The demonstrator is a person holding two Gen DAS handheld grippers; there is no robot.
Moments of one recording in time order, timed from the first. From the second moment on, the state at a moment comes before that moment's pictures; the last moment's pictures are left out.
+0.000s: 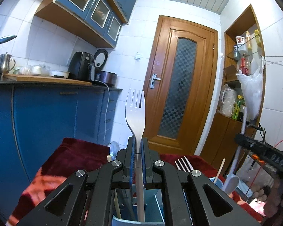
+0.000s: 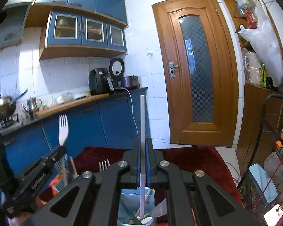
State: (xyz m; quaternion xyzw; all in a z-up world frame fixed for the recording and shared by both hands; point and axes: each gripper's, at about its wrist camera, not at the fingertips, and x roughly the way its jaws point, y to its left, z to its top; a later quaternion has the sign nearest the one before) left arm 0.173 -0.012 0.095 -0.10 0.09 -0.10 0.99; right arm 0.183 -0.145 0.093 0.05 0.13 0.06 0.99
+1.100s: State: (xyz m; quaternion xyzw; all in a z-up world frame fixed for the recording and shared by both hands) left arm 0.119 -0.001 0.103 -0.08 0.13 -0.09 0.98; right arm 0.134 -0.129 0.088 0.06 0.17 0.09 0.98
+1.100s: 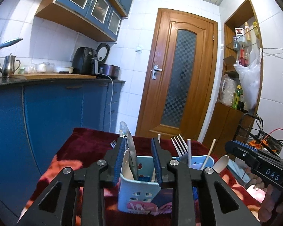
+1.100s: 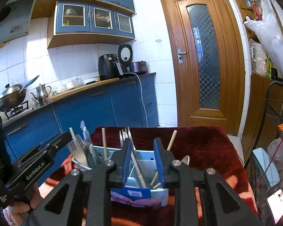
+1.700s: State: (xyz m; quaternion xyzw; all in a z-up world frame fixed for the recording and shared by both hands) left arm 0.044 0.015 0.122 -0.06 0.18 -0.07 0.98; right arm 0.047 -0.114 0.101 0.05 0.16 0.09 0.98
